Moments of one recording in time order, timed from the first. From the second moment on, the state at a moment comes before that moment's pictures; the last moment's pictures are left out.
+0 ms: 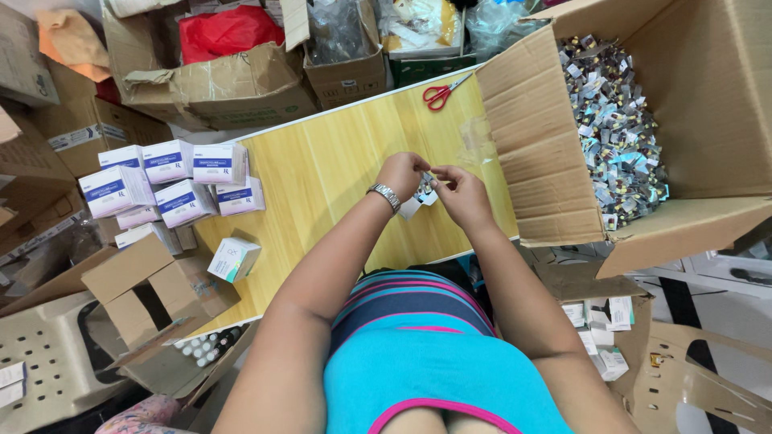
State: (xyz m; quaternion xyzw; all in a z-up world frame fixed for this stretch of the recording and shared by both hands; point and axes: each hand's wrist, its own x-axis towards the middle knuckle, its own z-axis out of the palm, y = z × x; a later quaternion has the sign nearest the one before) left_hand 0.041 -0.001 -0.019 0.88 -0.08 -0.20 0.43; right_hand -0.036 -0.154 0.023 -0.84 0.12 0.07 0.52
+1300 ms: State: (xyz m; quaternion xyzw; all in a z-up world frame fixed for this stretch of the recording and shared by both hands) left_hand 0.041 -0.058 0.098 0.77 -0.30 -0.09 0.55; right_hand -0.062 -0.390 0.103 -0.98 0.13 0.02 0.15
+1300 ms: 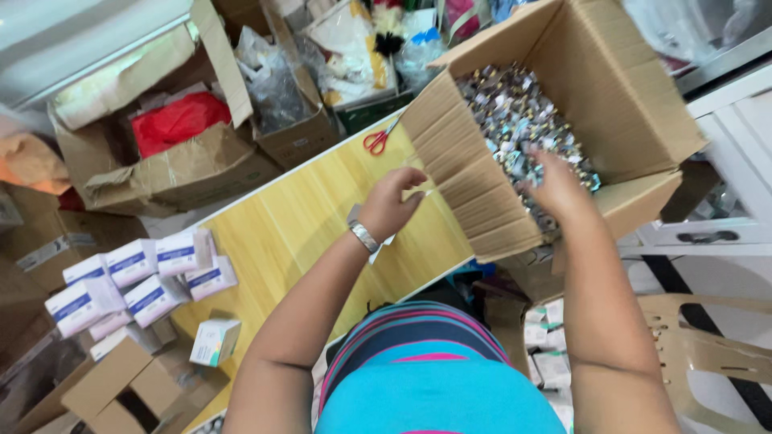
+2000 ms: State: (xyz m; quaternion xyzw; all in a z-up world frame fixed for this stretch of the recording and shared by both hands) left_hand 0.058 -0.320 0.094 0.86 -0.38 -0.33 -0.06; right_hand -0.066 -0.422 0.045 -0.85 0.24 -0.23 0.40
